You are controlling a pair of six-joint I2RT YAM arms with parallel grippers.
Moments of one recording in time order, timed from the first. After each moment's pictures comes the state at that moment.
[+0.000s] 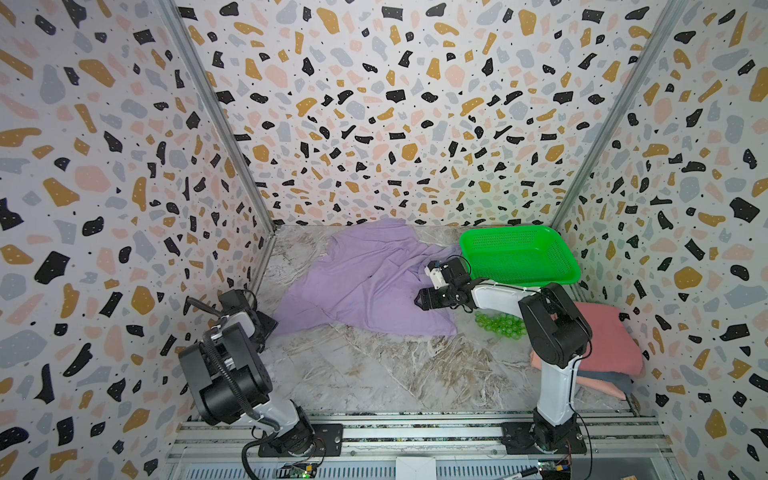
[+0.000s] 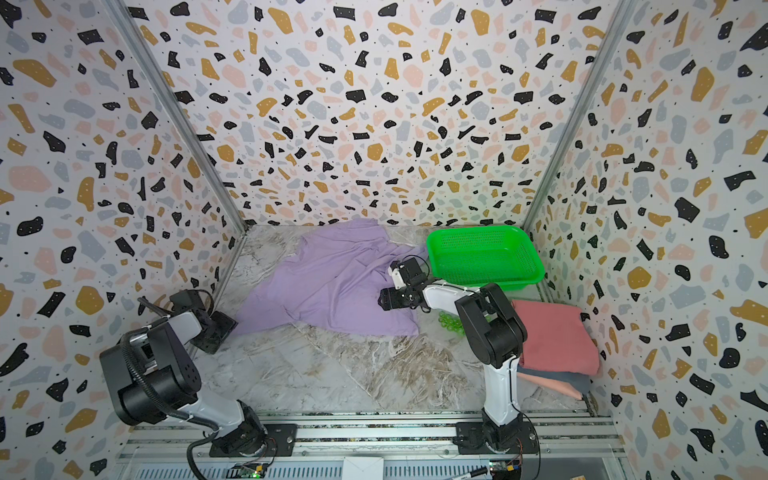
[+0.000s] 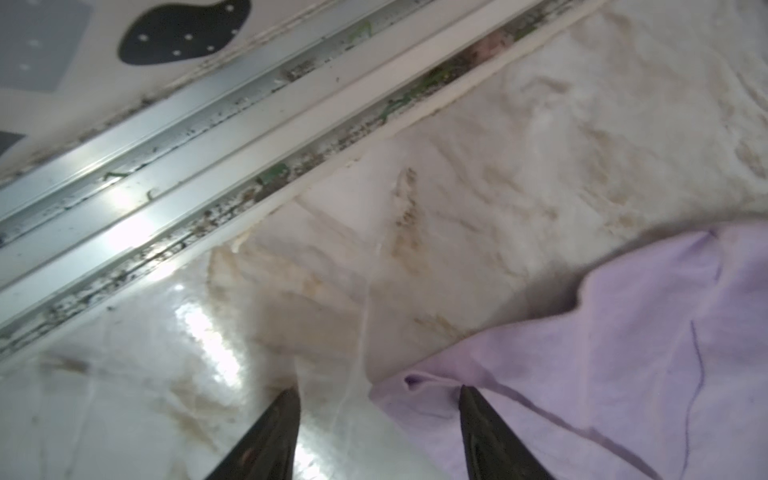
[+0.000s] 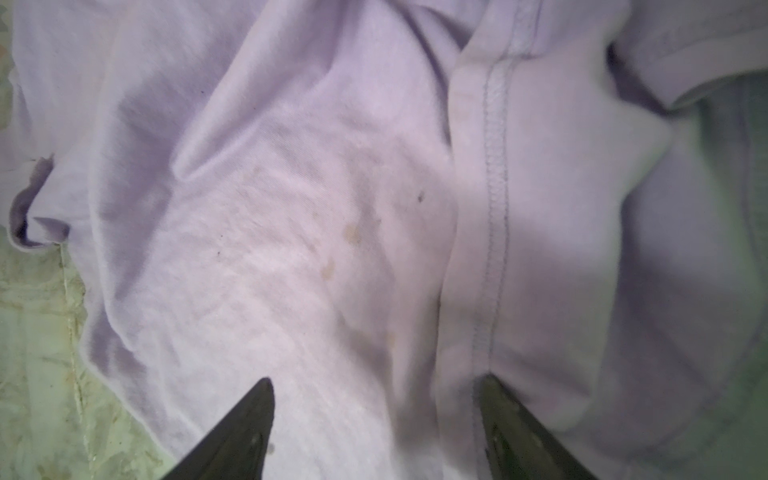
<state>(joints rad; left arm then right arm) 0.57 1.56 0.78 -0.35 0.08 -0.51 0.56 1.96 1.21 -0.17 -0.29 0.30</state>
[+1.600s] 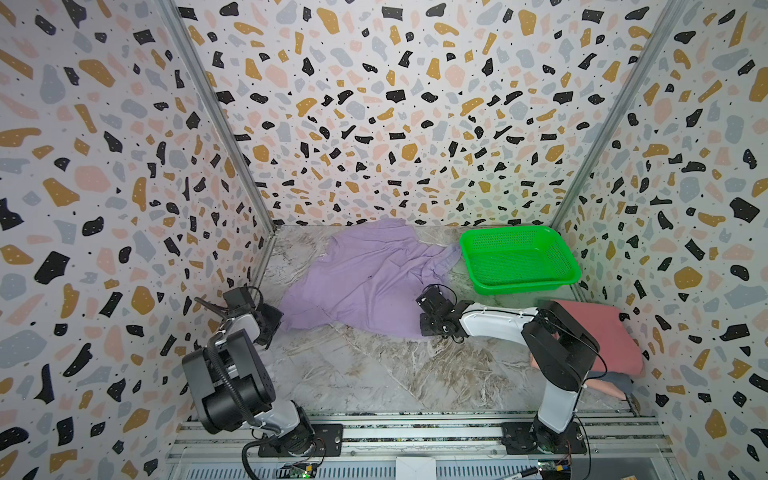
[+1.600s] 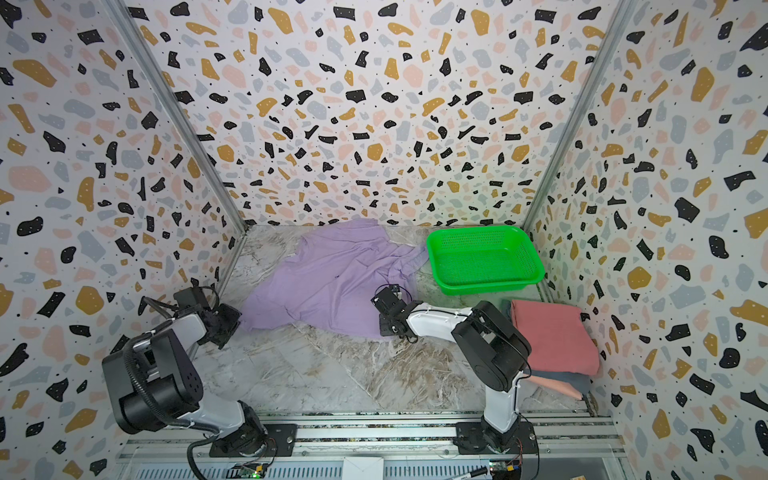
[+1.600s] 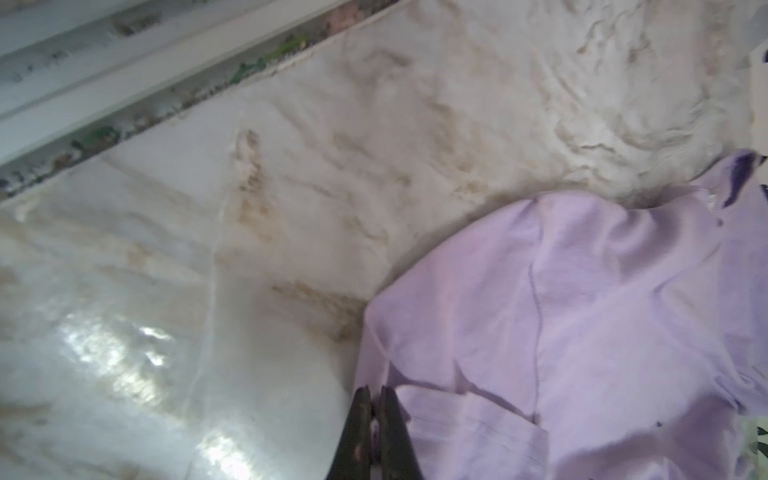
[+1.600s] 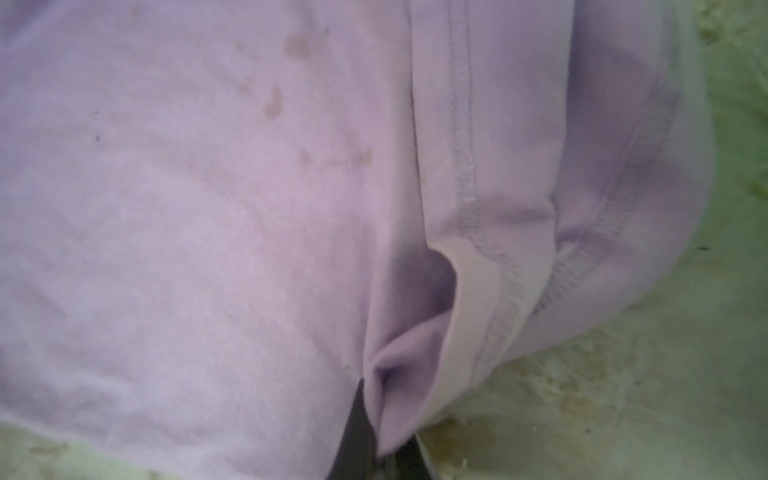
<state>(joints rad) 0.52 1.48 0.77 -0.29 0.24 -0.59 0.81 1.82 1.07 -0.38 0.17 0.58</state>
